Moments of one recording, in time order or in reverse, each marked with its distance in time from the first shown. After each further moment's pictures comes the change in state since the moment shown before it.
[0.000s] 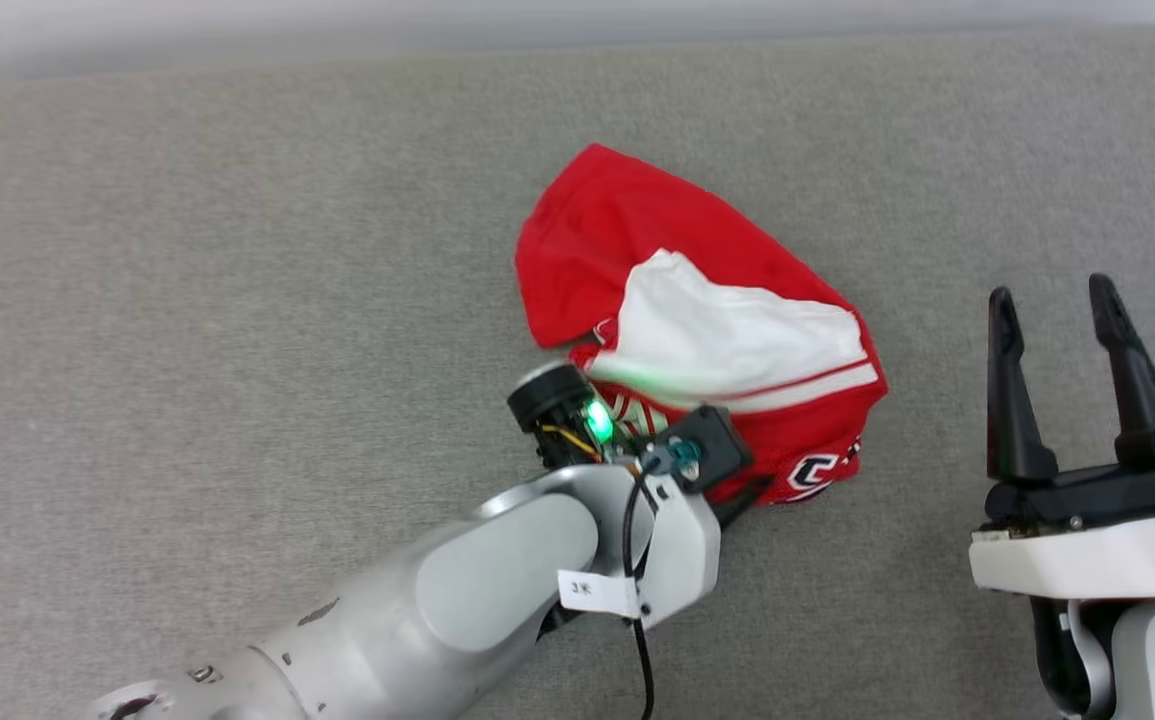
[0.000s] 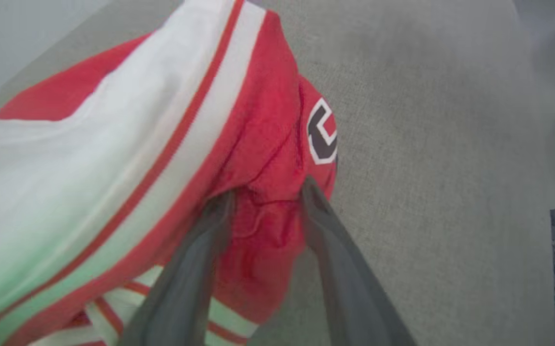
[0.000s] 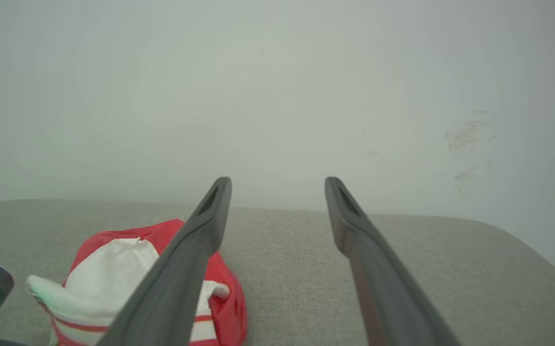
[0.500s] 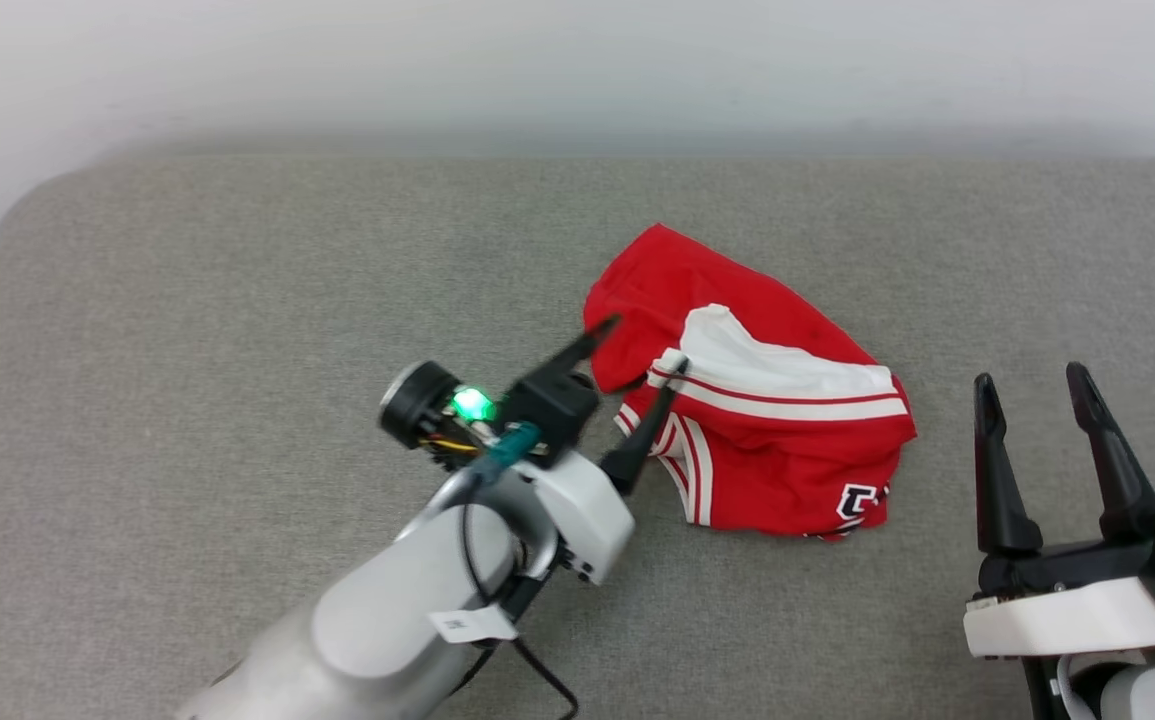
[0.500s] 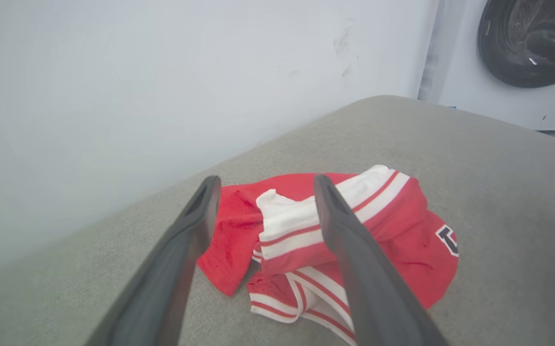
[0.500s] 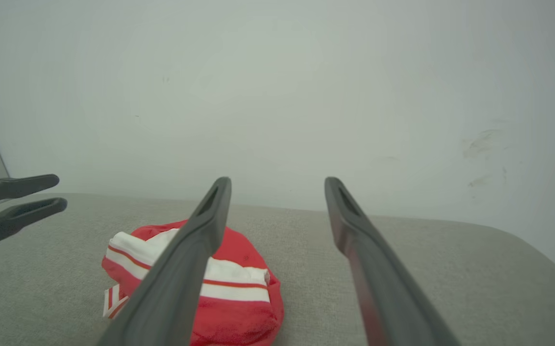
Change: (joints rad) left arm 0.154 0.086 0.243 -0.139 -0.007 0.266 -0.244; right arm 0.102 0.000 -0.009 0.041 -0.020 0.000 0.000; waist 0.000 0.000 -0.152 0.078
